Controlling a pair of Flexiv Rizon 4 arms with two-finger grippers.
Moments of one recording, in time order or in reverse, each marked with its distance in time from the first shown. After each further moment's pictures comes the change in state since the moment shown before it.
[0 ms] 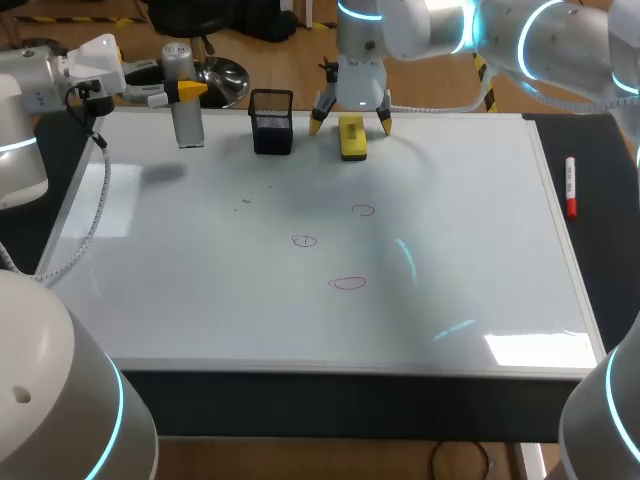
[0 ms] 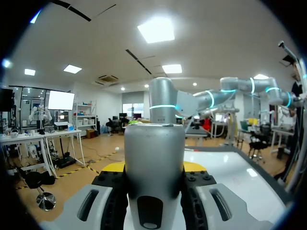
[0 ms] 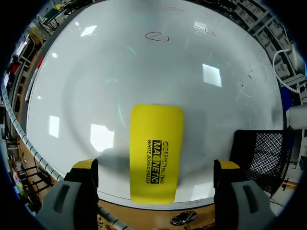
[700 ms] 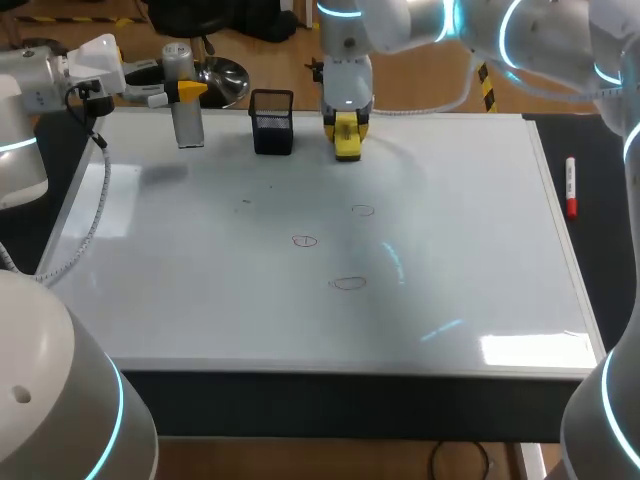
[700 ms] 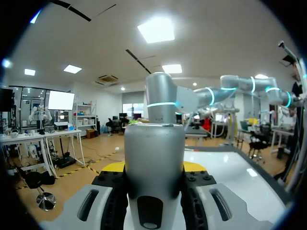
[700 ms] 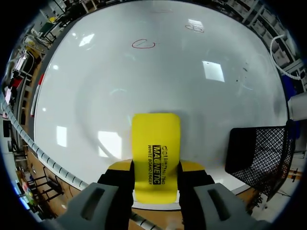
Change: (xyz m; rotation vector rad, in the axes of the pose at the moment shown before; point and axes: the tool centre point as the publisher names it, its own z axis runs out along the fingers) left arm 0.000 0.000 0.000 0.000 0.000 0.000; right arm -0.006 0.007 -0.006 -0.018 0.063 0.088
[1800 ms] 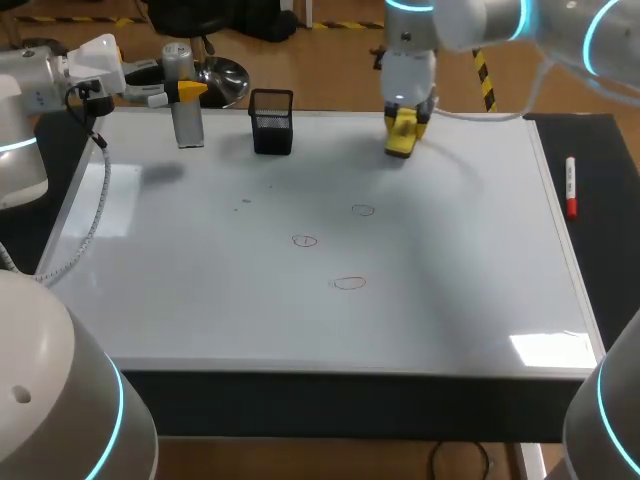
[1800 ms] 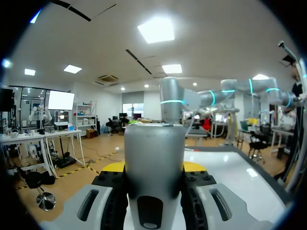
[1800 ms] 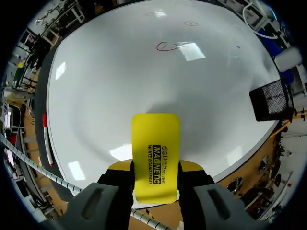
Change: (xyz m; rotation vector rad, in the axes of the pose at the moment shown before) left arm 0.000 0.000 0.000 0.000 0.000 0.000; right arm 0.123 0.014 -0.021 0.029 -0.037 0.421
